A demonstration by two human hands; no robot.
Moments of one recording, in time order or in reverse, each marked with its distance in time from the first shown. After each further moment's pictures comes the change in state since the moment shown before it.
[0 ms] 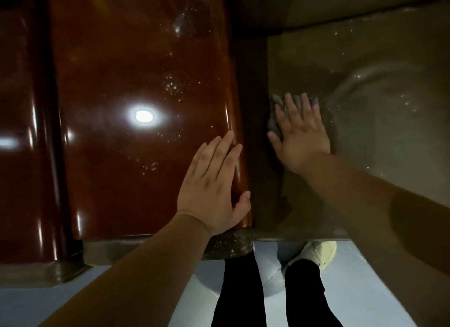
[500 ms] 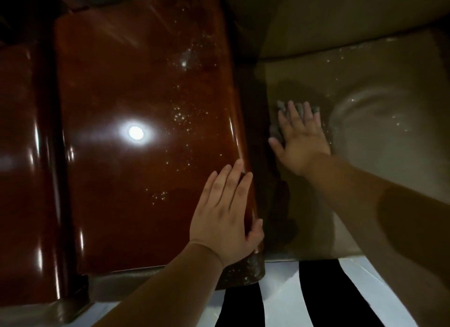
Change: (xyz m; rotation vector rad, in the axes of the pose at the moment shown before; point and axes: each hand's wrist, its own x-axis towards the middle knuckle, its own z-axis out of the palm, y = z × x) left_hand 0.001 -0.007 -0.002 -0.037 -0.050 0.046; right_hand 0.039 0.003 -0.024 0.003 -0.076 0.037
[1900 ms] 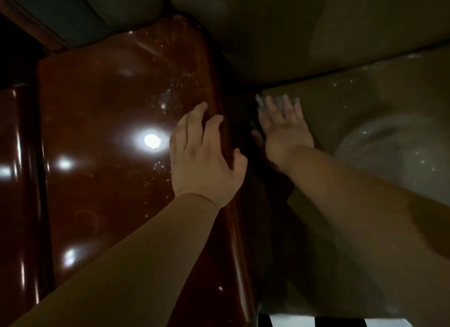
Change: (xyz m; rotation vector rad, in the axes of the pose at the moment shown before) left_hand 0.174 -0.030 -0.045 -0.015 0.261 -0.321; right_hand 0.100 0.000 -0.037 0.053 -0.011 -0.129
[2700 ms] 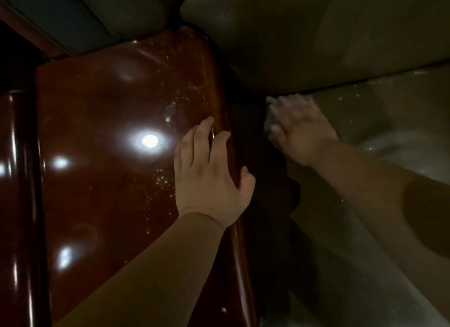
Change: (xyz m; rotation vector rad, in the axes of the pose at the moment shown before) left_hand 0.003 -0.003 0.005 -0.018 0.035 0.014; right_hand 0.027 0.042 -0.019 -0.021 0.019 -0.057
